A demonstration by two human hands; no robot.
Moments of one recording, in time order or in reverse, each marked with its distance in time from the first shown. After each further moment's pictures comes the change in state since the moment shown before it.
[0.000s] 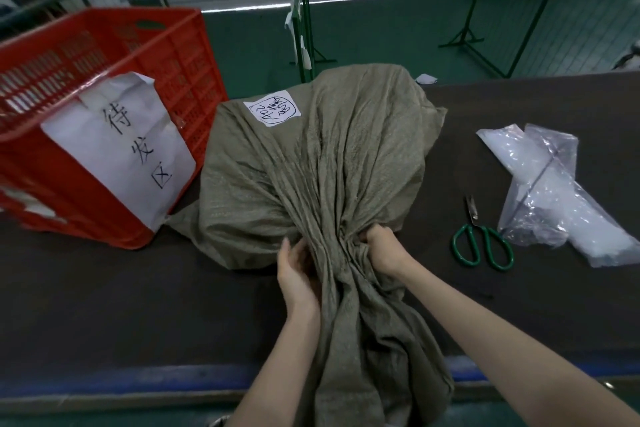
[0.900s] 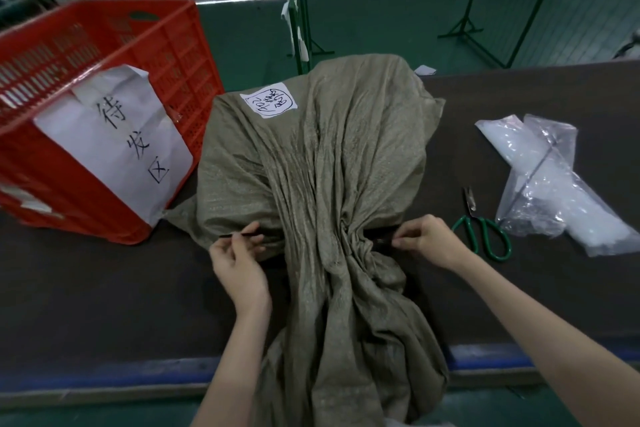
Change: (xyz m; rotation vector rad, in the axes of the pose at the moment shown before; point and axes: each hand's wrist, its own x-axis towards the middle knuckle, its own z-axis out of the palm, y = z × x) left_hand 0.015 0.051 -0.038 0.311 0.185 0.673; right_hand -0.032 0.045 -0.061 0.133 0.041 -0.051
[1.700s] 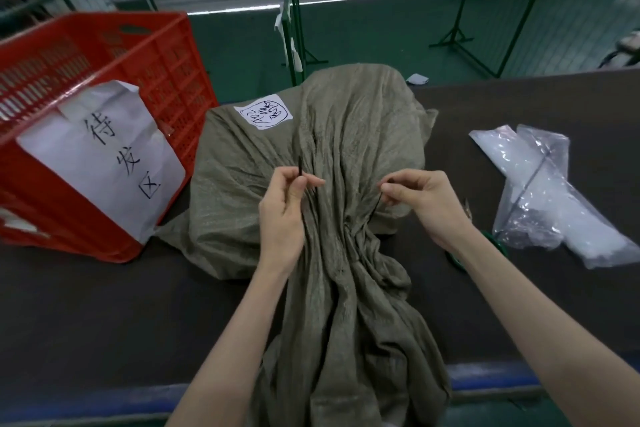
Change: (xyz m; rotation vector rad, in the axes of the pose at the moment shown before) left_hand -0.003 0.049 0.084 0.255 -0.658 0.406; right_hand 0.013 -0.087 -0.035 0.621 0.262 -0.230
